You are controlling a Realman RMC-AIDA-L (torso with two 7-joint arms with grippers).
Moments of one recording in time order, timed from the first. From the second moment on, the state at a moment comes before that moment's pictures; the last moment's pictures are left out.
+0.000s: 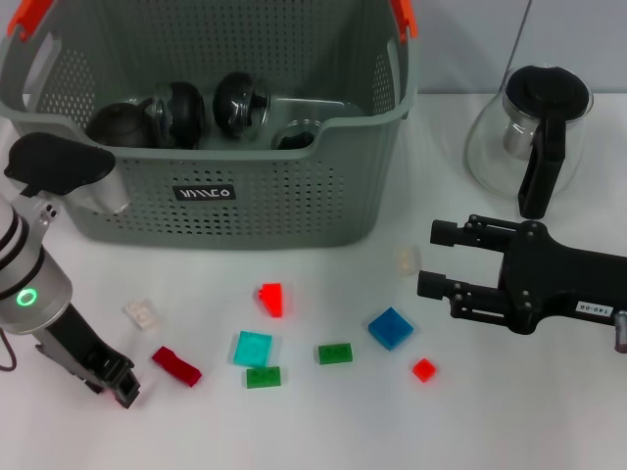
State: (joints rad) left arm -0.59 -2.12 1.20 1.11 2.86 1.67 -2.67; right arm 0.45 2.08 -0.83 -0.58 -1.75 -1.67 1.20
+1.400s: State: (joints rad) left arm -0.60 -2.12 1.20 1.16 2.85 1.71 -2.66; right arm 0.45 2.08 -0.82 -0.59 -1.76 -1.68 1.21
